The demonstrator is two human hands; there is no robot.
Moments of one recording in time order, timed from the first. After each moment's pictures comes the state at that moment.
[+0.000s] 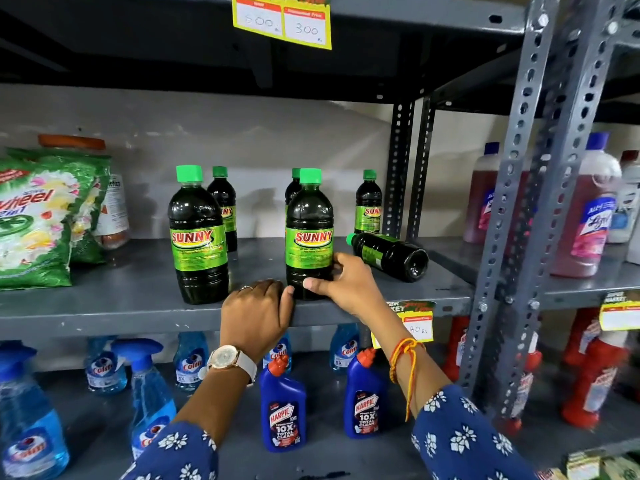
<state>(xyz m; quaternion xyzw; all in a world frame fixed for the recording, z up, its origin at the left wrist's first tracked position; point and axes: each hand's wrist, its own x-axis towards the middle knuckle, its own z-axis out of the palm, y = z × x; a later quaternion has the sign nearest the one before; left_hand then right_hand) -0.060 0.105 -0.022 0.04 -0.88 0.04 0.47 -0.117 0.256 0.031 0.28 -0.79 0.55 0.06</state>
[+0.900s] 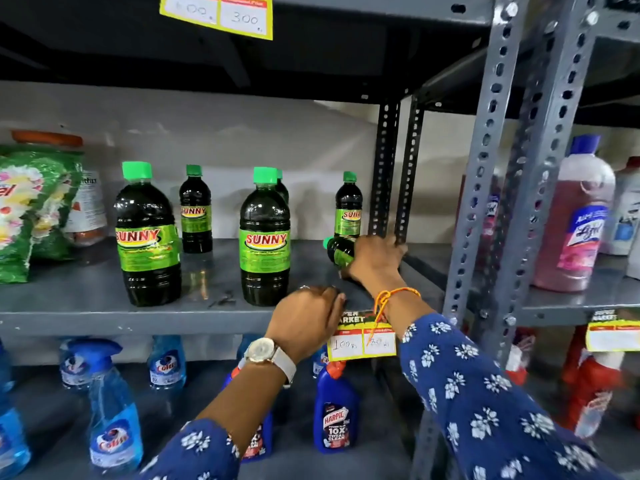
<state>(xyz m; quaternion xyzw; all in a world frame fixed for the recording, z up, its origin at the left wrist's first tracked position) -0.115 0.222 0.006 -0.11 -0.90 -0.01 0.43 -0.207 0.321 0.082 0.11 -0.97 0.07 0.22</state>
